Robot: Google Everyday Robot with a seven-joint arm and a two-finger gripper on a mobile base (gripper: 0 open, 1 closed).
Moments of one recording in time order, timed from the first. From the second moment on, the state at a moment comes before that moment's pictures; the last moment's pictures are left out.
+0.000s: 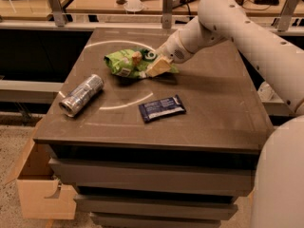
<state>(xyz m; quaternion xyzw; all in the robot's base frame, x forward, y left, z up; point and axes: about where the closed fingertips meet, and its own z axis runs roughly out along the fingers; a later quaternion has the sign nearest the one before) 0.709 -0.020 0.839 -0.57 0.73 0.17 0.33</state>
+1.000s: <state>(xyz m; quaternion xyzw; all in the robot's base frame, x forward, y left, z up) 0.709 -0.026 0.942 -0.55 0.63 0.27 0.48</state>
